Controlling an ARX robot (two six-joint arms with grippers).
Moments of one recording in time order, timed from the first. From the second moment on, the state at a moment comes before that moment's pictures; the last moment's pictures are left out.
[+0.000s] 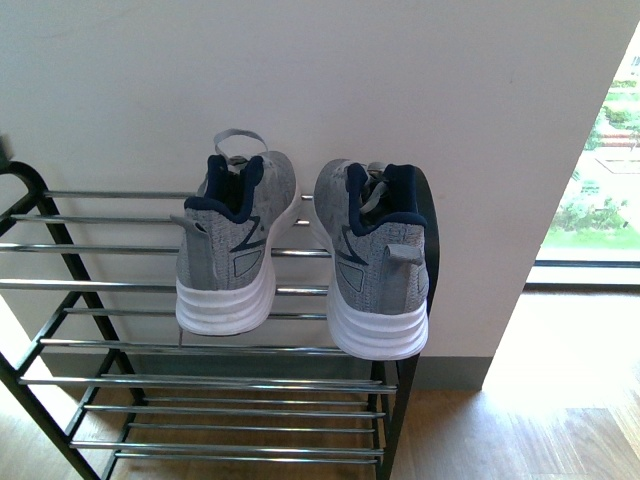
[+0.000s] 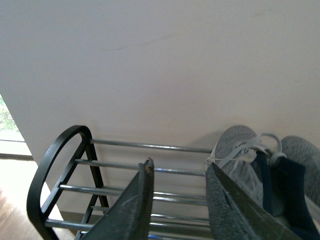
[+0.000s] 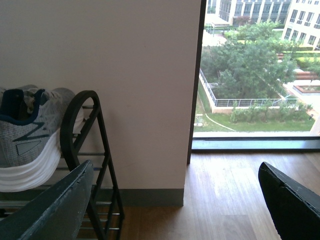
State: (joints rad) left arm -0.27 1.26 0.37 0.88 -0.26 -0.03; right arm 0.00 0.00 0.02 0.00 0.00 0.00
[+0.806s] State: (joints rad) left arm 0.00 0.73 0.02 0.70 0.00 -0.01; right arm 0.00 0.00 0.02 0.00 0.00 0.00
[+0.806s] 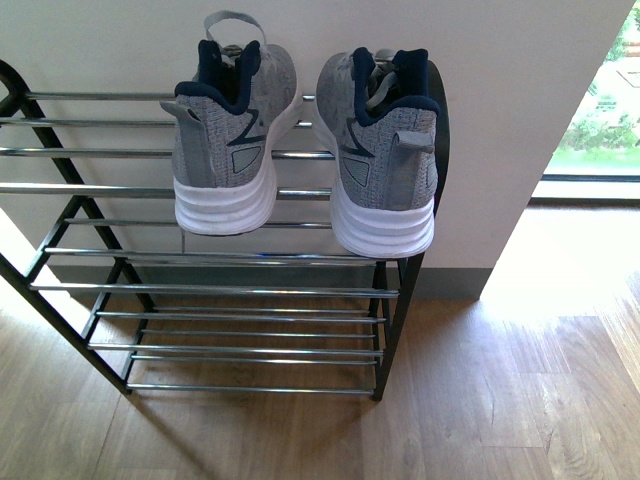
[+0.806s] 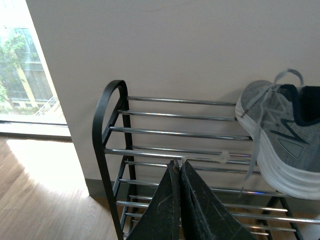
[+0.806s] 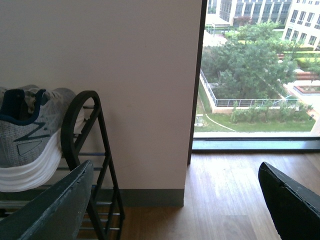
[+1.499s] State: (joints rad) left arm 0.00 0.33 0.01 0.33 0.00 -0.01; right arm 0.00 0.00 0.02 0.00 0.00 0.00
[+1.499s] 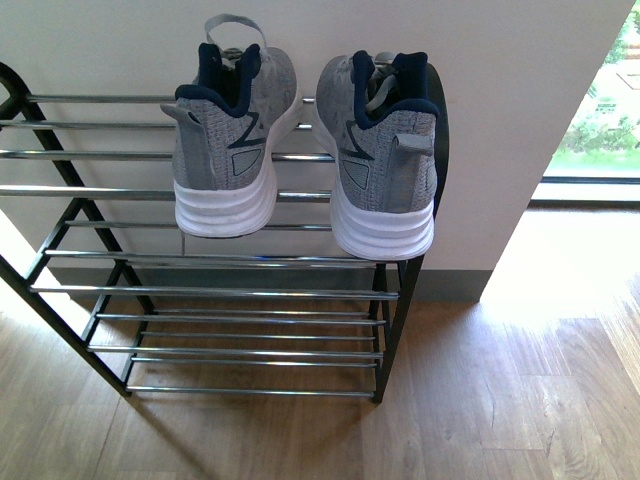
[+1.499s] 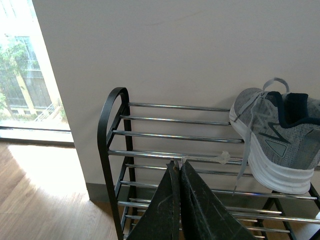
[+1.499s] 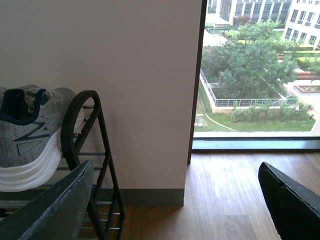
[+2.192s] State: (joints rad) left arm 0.00 0.02 0.01 0.01 0.00 -0.01; right arm 0.00 0.00 0.02 0.00 0.00 0.00
